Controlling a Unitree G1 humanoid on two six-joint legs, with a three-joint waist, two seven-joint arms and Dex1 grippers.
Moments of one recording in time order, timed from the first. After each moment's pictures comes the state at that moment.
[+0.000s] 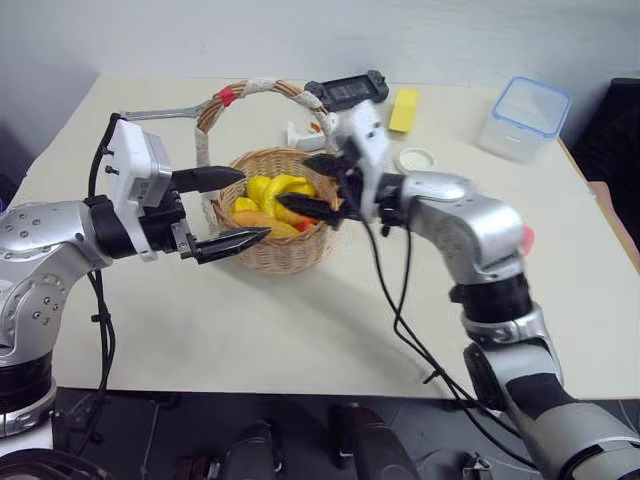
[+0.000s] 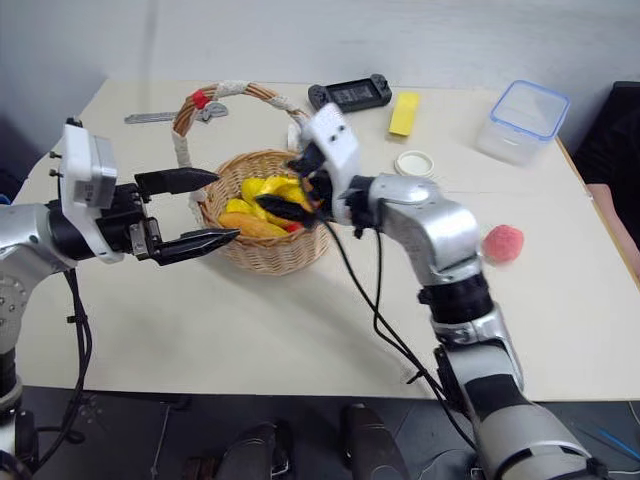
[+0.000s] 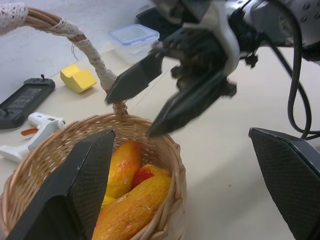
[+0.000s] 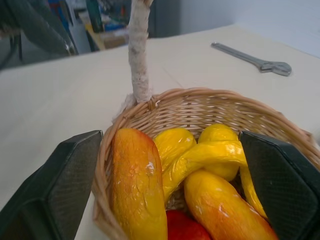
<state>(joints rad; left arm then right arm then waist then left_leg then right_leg) -0.51 0.87 0.25 -0.41 -0.74 0.72 -0.84 -0.91 -0.34 0.03 -0.14 0.47 0.92 0.68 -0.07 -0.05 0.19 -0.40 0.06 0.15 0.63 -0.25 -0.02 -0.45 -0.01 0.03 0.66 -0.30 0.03</state>
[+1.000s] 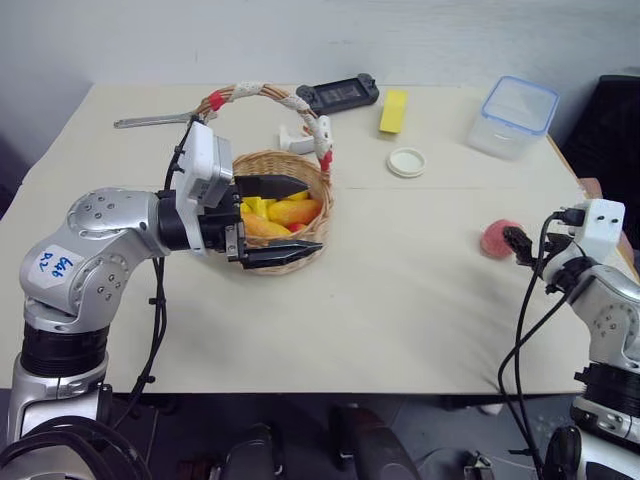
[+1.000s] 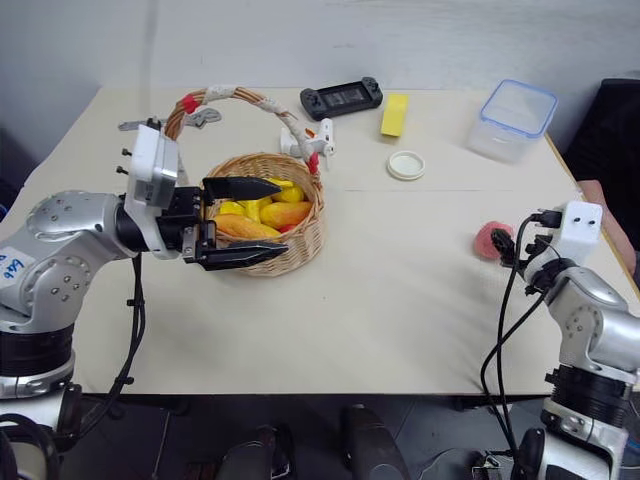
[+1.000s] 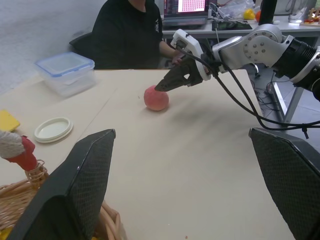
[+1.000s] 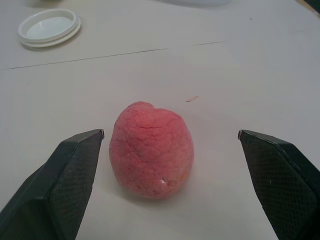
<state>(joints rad) -0.67 0.73 0.07 -0.33 -0.72 0.69 -0.93 -0.46 -0.52 -0.51 0.06 0.37 0.80 0.27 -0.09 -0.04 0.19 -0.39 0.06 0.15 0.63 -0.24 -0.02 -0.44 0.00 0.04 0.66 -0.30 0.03</state>
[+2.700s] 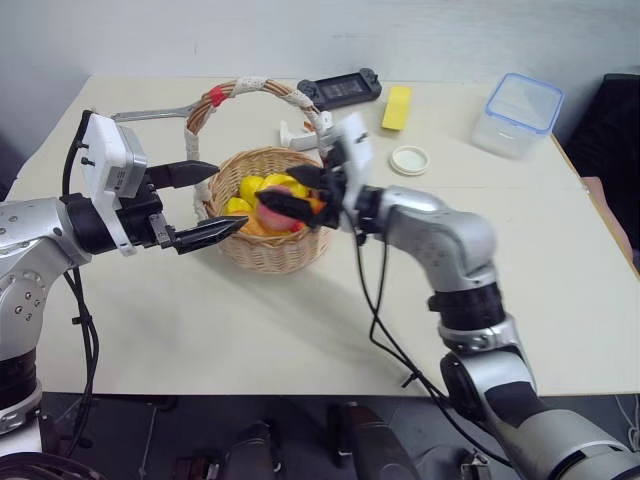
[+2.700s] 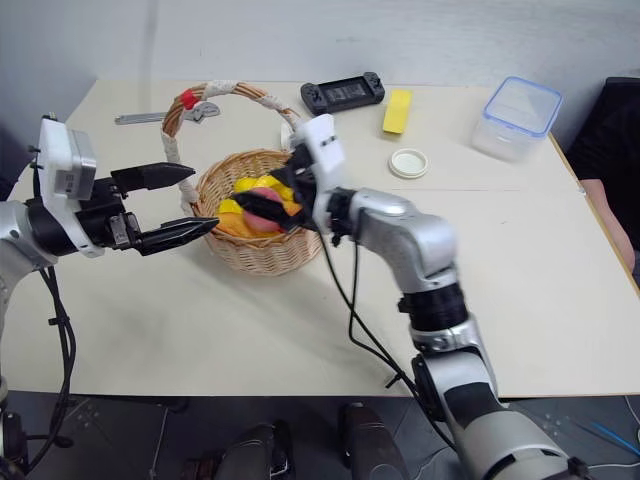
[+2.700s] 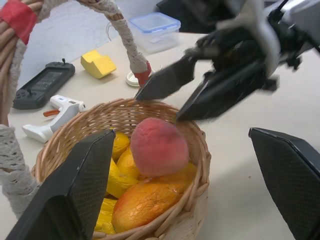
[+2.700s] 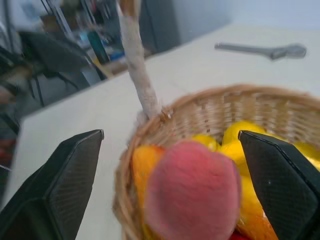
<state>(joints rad) -0.48 0.91 0.32 -0.35 -0.72 0.72 -0.83 -0.90 -0.18 0.00 -0.09 0.64 0.94 0.57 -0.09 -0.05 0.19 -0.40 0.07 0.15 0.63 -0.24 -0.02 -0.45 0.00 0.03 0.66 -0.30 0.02</state>
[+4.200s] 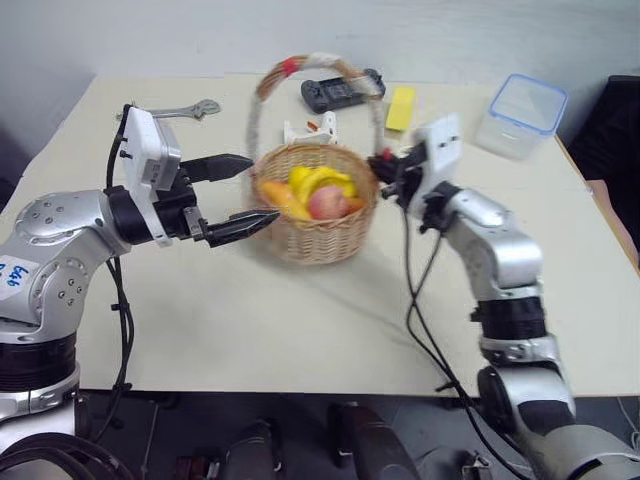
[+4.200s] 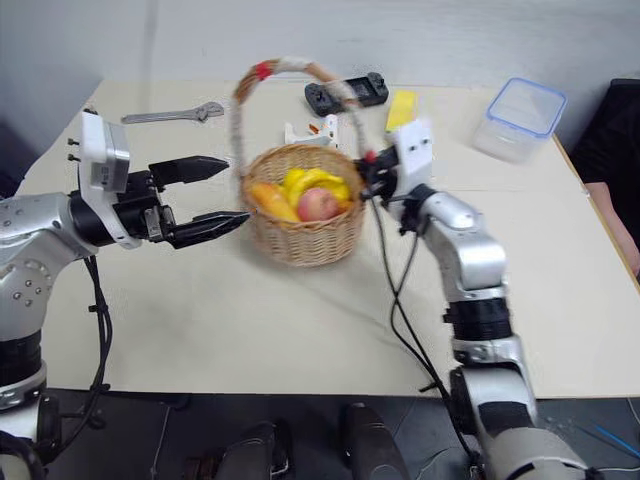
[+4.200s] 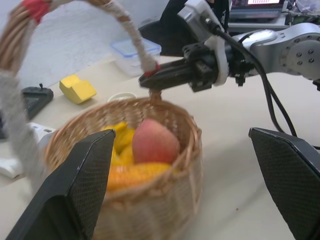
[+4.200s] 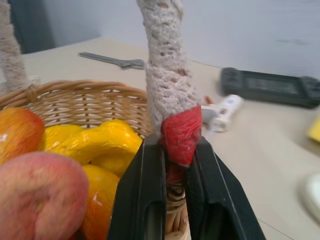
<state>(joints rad) -0.61 0.78 0.19 -0.30 -0.71 0.69 -0.84 -0.74 -0.41 -0.14 -0.01 0.32 0.56 0.49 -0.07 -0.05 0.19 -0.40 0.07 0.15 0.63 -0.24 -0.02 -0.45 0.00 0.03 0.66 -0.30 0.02</state>
